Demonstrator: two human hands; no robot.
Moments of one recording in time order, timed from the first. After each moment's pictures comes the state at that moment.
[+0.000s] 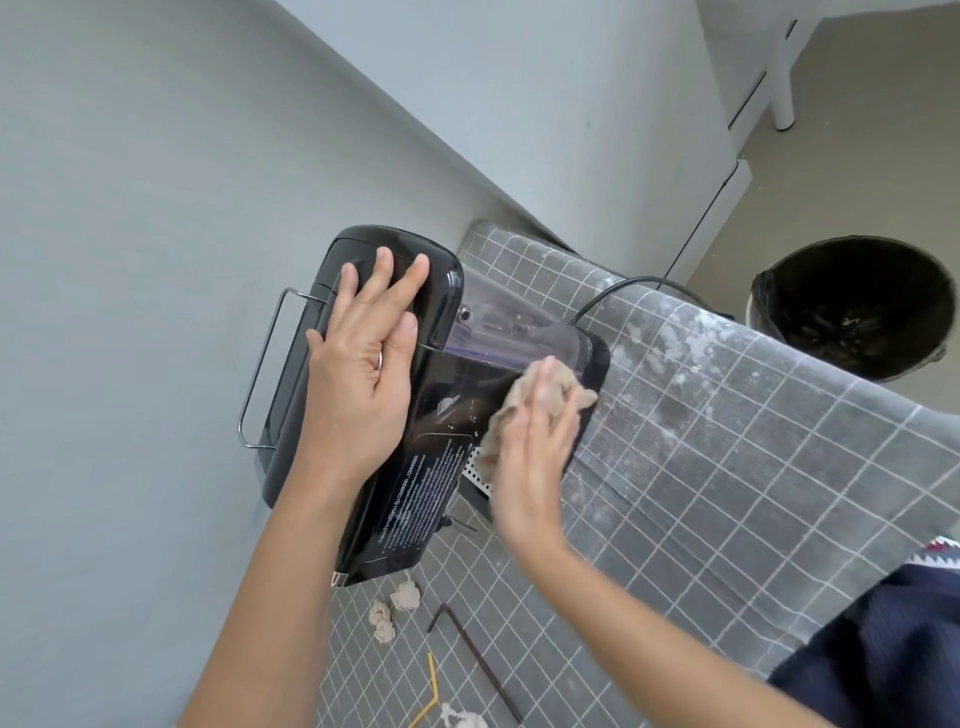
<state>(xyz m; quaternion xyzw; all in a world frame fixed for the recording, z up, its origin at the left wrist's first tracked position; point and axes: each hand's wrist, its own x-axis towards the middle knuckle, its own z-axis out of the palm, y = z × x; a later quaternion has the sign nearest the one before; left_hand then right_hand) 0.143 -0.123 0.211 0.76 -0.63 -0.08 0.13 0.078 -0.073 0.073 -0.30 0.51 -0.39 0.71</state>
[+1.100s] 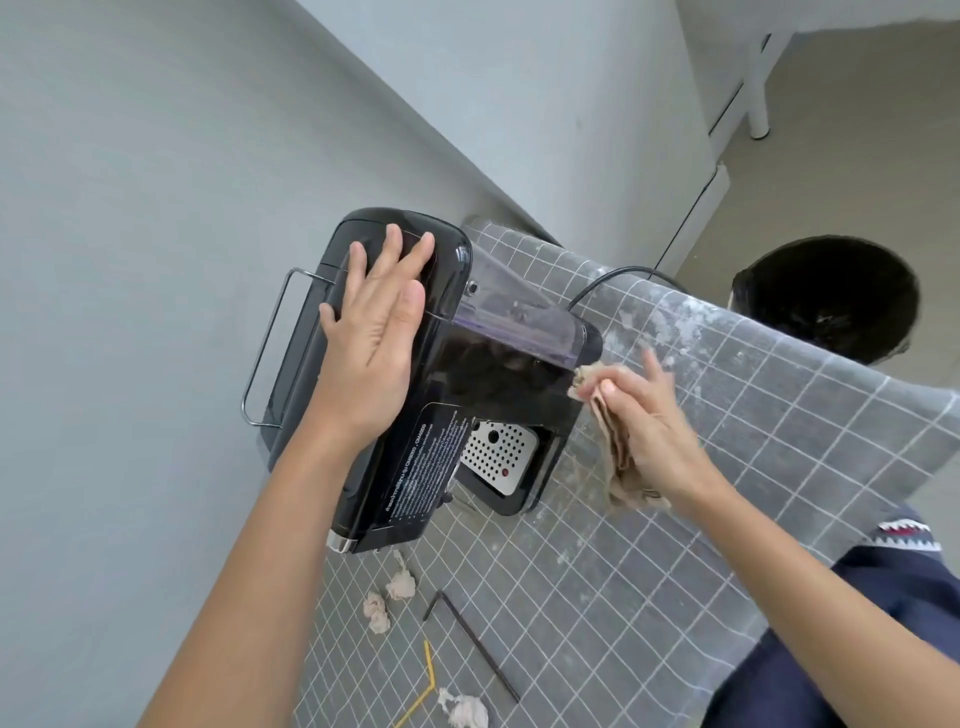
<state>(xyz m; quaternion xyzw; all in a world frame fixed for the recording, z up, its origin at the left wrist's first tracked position) 0.135 -0.119 0.223 0.77 -0.61 -0.15 0.09 -0.026 -0.099 0.024 -0.44 0.47 -0.32 0.69</state>
